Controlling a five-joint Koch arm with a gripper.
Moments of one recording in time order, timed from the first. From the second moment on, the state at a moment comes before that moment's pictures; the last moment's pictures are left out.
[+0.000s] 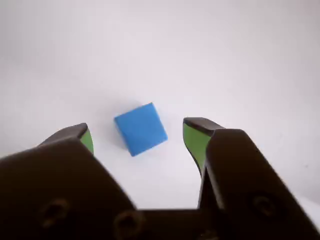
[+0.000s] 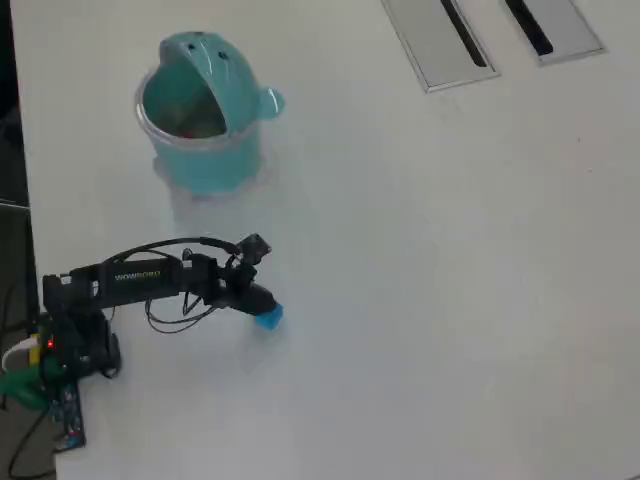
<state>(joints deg) 5.0 89.5 98.0 48.2 -119.7</state>
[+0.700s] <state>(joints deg) 5.7 79.1 100.7 42.2 -119.6</state>
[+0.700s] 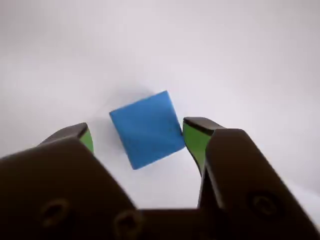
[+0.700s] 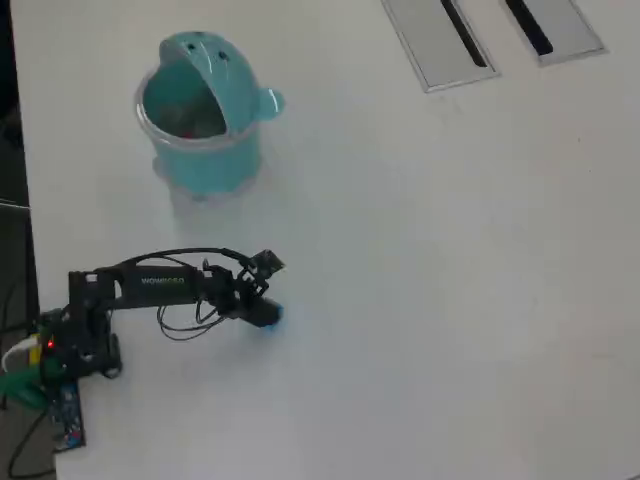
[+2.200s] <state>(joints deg) -14.6 95.9 107.8 28.2 -97.7</state>
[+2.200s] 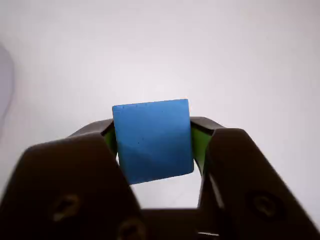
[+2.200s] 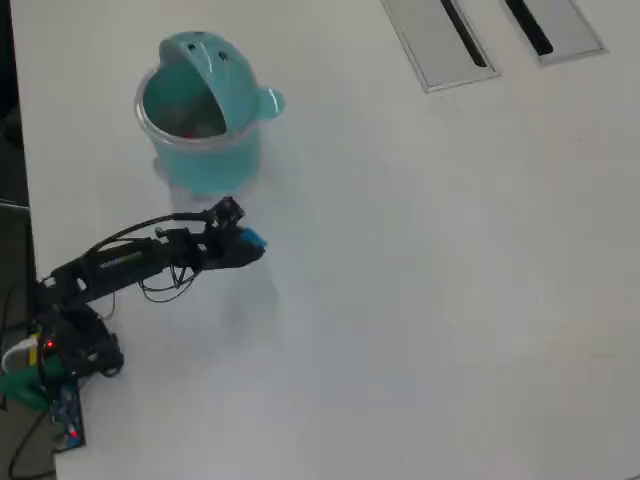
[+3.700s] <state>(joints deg) -57.2 85.5 63.3 23.6 -86.2</state>
